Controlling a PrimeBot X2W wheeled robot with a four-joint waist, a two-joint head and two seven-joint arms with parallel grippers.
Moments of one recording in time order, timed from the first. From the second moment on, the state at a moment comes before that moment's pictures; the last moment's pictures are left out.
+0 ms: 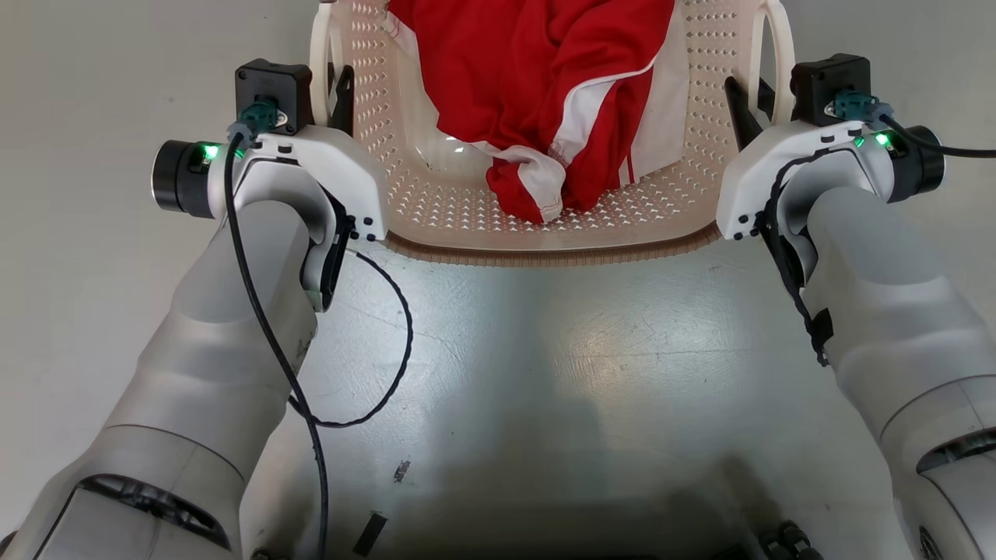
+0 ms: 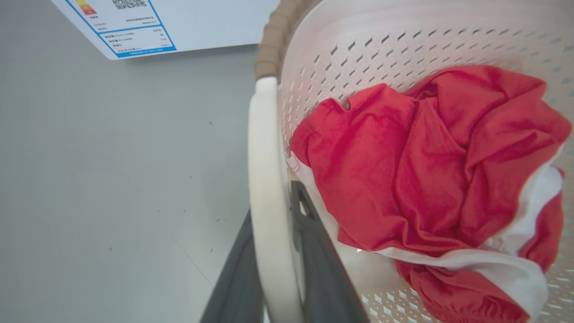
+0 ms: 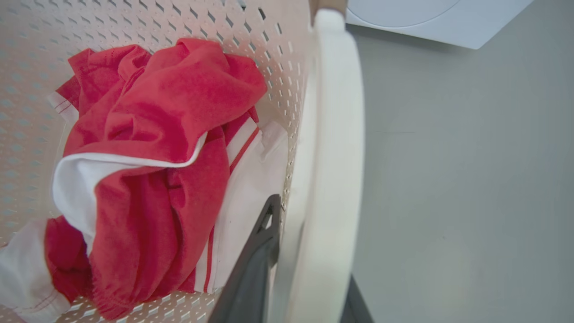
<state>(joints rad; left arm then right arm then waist) -1.06 0.11 -0.61 1.04 -0.56 0.08 -0.26 -1.13 -0.08 0.23 1.30 0.13 0.12 -0.21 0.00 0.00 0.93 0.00</state>
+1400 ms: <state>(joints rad) -1.07 0.06 -0.52 1.16 -0.48 0.06 -0.26 -1.09 -0.07 0.12 1.27 0.04 0.12 -0.24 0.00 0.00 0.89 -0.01</state>
